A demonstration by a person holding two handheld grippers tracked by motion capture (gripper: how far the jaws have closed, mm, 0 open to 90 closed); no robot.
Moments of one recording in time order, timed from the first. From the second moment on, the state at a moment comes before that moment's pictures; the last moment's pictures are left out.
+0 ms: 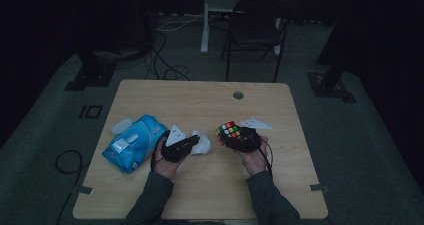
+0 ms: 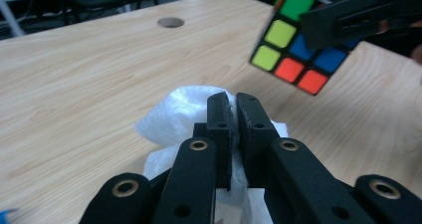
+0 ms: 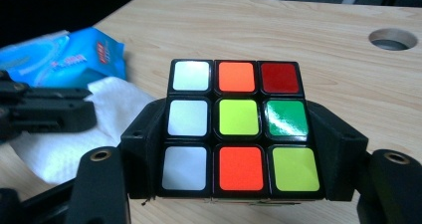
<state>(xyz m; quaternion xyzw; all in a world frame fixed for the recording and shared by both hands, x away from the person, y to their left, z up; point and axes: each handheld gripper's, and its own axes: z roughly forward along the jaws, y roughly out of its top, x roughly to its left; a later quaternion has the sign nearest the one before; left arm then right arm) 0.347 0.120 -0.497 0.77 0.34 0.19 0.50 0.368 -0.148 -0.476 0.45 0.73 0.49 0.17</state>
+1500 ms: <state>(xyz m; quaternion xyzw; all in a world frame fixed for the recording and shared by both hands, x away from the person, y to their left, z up) 0.355 0.149 -0.531 0.79 0.40 0.22 0.42 0.368 -0.173 -0.521 0.49 0.75 0.39 0.22</state>
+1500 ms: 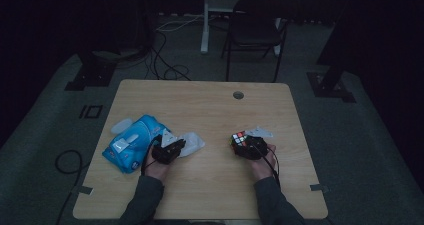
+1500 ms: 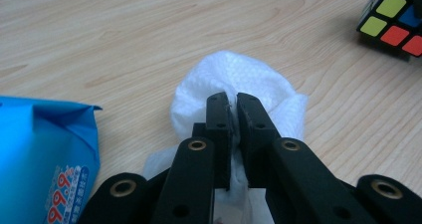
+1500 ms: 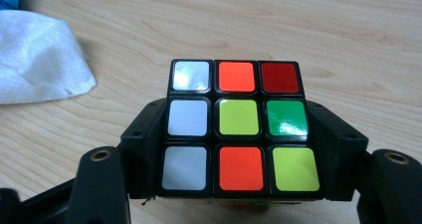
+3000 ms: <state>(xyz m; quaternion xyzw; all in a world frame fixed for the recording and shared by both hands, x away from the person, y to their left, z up) 0.345 0.168 -0.519 0.76 0.42 0.23 0.44 0.354 -0.188 -0.507 0.47 0.74 0.41 0.24</state>
